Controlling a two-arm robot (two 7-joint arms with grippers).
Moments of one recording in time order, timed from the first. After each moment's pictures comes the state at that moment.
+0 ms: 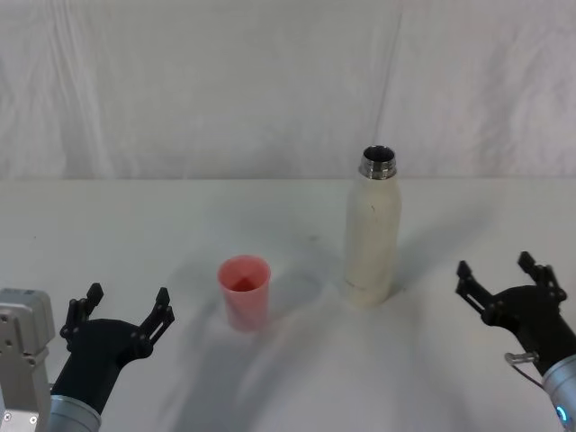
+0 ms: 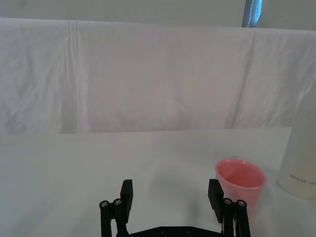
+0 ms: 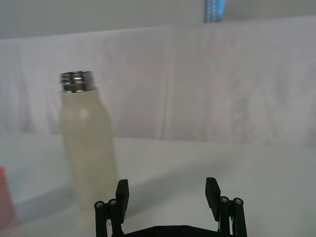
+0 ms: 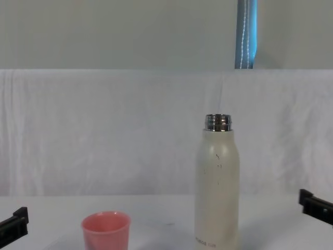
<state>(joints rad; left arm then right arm) 0.27 0.24 0.04 -1.85 -0.25 -0.02 -0.02 -0.06 0.18 -0.14 -1.68 0.22 -0.03 0.12</state>
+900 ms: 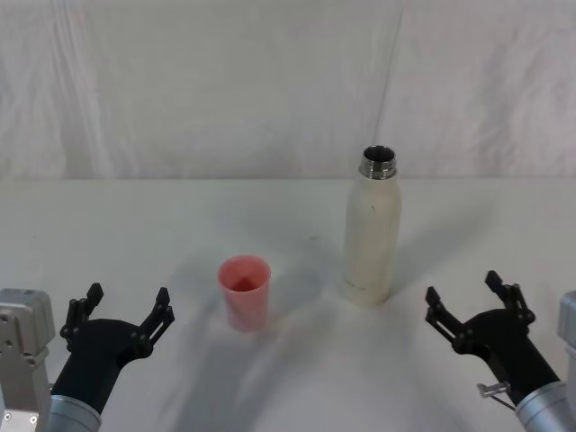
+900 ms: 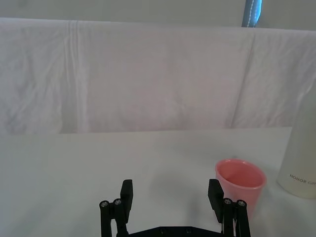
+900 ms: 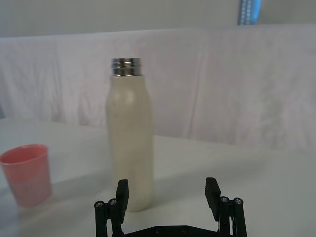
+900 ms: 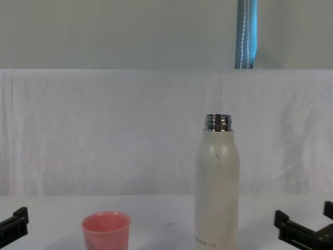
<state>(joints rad) 0.27 0.24 0.04 -1.85 -0.25 -0.02 -0.02 -0.10 0.15 -0.17 -1.63 0.15 -0.16 0.19</state>
